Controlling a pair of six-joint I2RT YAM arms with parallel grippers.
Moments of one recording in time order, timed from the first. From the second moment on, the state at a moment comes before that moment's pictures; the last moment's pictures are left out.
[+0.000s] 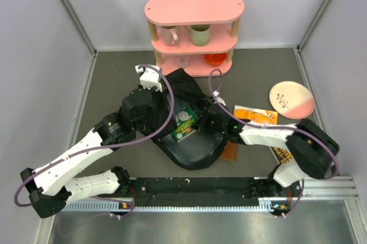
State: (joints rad) left arm -0.91 0.97 1.08 -0.32 -0.55 -0.25; right arm 0.85 1.44 0.67 0.16 0.01 1.02
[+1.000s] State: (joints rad) left arm -0.72 0.87 1.00 -0.38 -0.16 -0.27; right arm 0.53 0.71 0.63 -0.27 0.22 0.84
